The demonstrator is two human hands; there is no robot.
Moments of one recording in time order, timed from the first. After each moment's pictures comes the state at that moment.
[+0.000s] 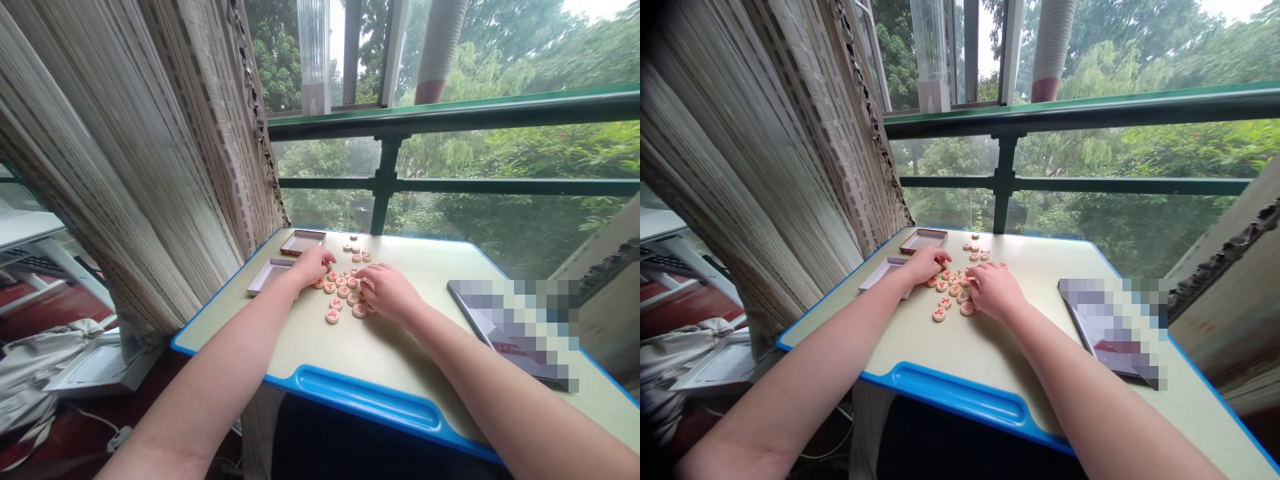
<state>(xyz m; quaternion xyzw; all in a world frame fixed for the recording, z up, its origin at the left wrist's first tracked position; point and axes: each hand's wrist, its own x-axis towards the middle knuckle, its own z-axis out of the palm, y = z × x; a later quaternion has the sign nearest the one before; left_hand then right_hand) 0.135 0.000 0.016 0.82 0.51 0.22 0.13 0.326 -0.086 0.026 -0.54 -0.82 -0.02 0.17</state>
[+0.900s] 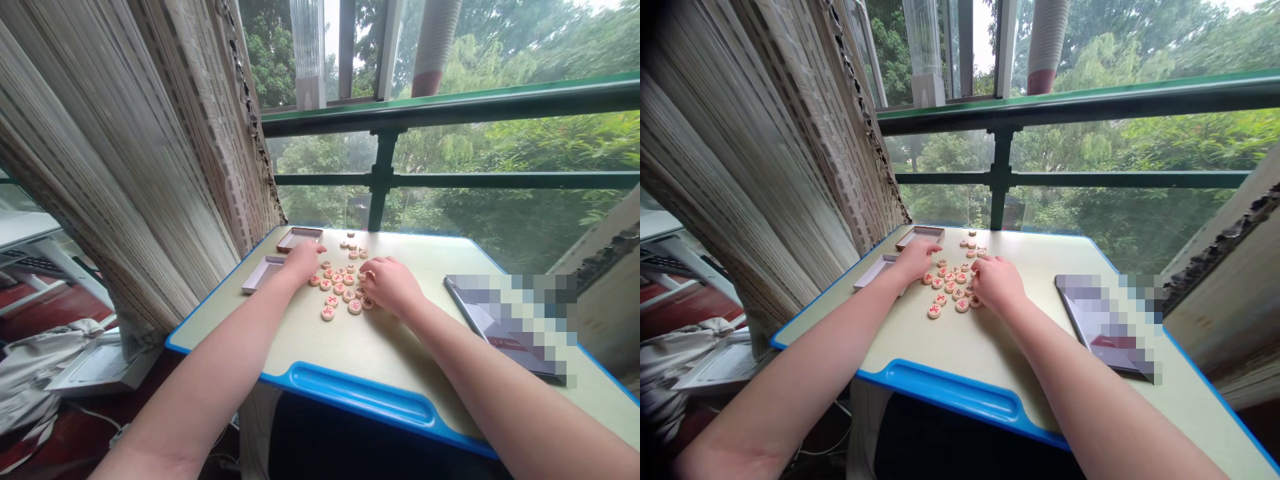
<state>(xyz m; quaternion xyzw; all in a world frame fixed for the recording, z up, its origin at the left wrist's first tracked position) 0.135 -0.010 0.026 0.80 0.56 0.21 0.04 0.331 -0.084 0.031 -0.62 -0.77 -0.04 0.17</state>
